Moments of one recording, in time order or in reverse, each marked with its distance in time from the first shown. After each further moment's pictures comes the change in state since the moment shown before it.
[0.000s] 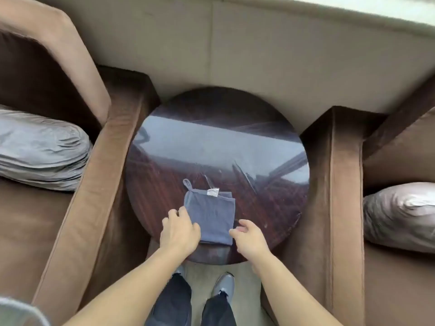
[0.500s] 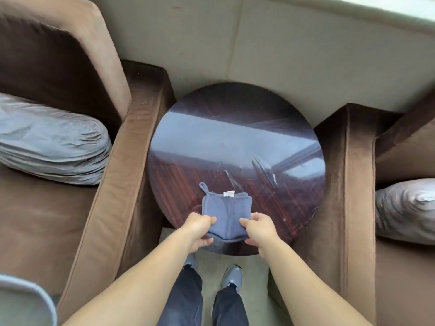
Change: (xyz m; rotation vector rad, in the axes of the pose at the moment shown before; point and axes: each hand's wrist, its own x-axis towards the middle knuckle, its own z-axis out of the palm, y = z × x) left_hand 0.017 -0.030 -0.018 -0.995 -0.422 -0.454; right_hand -0.022 -0.042 0.039 0.126 0.133 0.085
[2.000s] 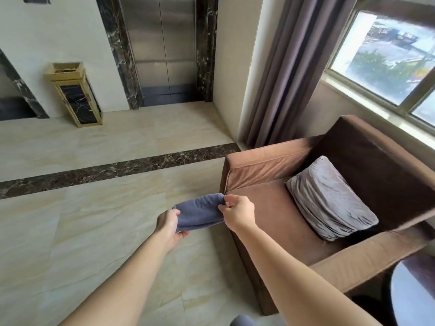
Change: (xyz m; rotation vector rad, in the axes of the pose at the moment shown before) left_hand -0.408 -0.539 -0.575 -1.451 0.706 0.400; right_hand -0.649 0.194 0.498 -0.849 -0.561 -1.339
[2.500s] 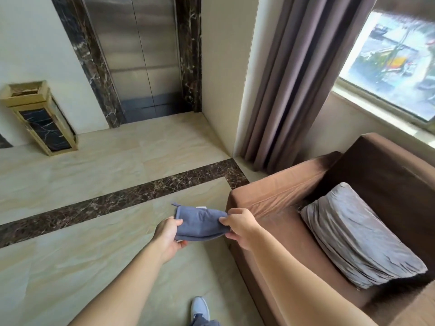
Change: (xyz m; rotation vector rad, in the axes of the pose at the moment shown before) left_hand 0.215 0.186 0.104 0.162 -0.174 -0.014; right_hand 0.291 -0.062 0.052 0.568 -0.223 0.450
